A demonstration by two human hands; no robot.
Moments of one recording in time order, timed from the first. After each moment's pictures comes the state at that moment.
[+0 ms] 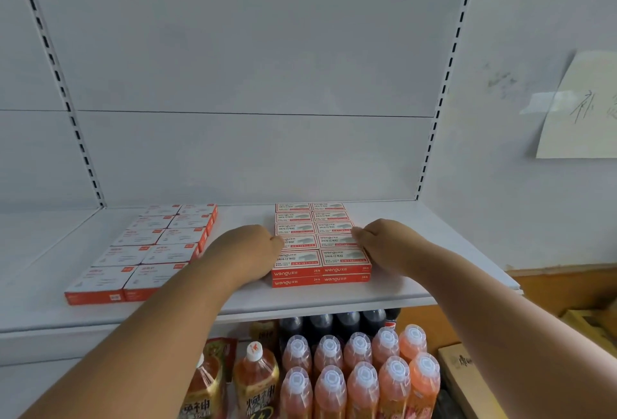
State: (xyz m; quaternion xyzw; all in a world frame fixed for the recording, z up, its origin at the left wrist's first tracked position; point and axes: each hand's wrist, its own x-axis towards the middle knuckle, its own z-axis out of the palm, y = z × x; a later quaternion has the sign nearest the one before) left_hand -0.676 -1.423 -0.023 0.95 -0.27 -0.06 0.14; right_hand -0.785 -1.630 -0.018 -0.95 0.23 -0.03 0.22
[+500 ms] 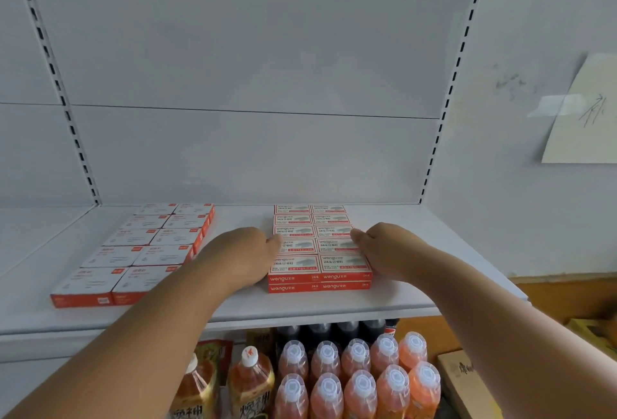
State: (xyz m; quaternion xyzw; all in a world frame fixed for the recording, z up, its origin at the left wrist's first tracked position) left_hand -0.672 -1.424 -0.026 0.95 -0.26 -0.06 0.14; right_hand -0.774 -1.634 -0.022 -0.95 0.25 -0.01 0.19
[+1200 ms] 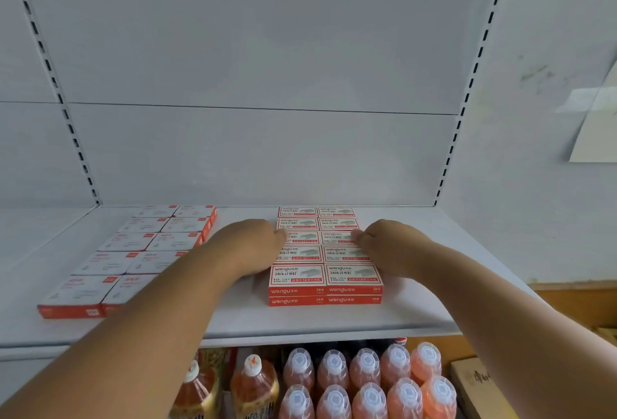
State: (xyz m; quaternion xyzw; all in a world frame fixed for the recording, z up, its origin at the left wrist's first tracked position) left_hand -0.637 -1.445 -0.025 0.95 -0.26 -0.08 0.11; right_hand -0.745 -1.648 -0.024 -0.96 0.23 0.00 0.16
